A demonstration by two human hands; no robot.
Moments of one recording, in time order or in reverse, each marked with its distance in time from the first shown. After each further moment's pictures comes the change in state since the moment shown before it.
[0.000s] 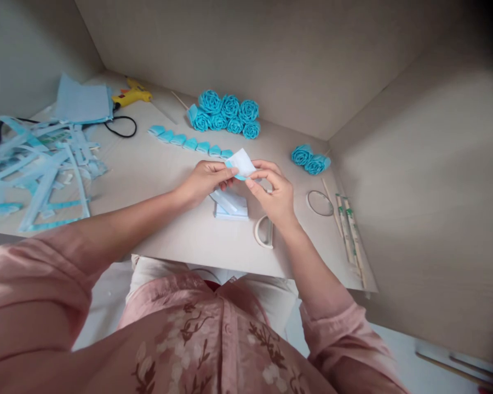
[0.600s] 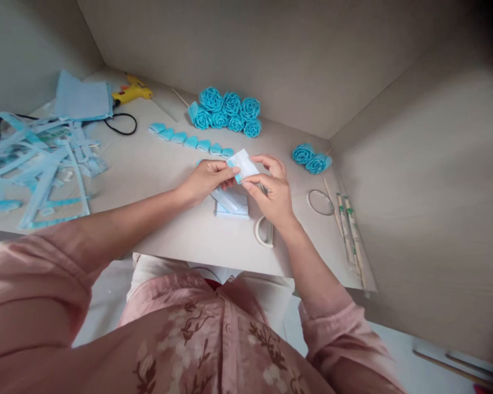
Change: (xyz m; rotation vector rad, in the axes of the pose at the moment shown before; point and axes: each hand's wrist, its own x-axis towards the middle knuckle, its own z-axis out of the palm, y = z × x) left_hand 0.000 -0.003 0.001 0.073 0.000 0.043; right_hand 0.000 0.005 -0.001 -0.161 -0.039 -0.212
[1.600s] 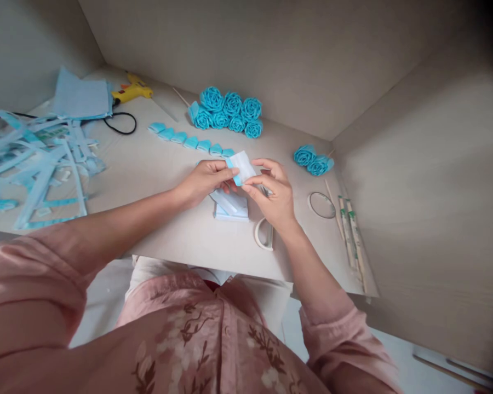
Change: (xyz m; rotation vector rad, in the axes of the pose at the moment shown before) left_hand 0.001 -0.001 -0.003 -0.149 -0.077 -0.062; right_hand -0.002 -0.001 0.001 0.061 0.048 0.050
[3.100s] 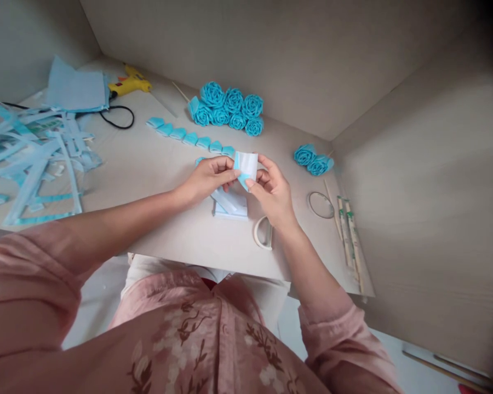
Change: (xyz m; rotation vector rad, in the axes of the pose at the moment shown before) left_hand -0.004 0.002 0.006 0.166 0.017 0.122; right_hand -0.001 -0.001 0.011 0.452 -0.061 0.463
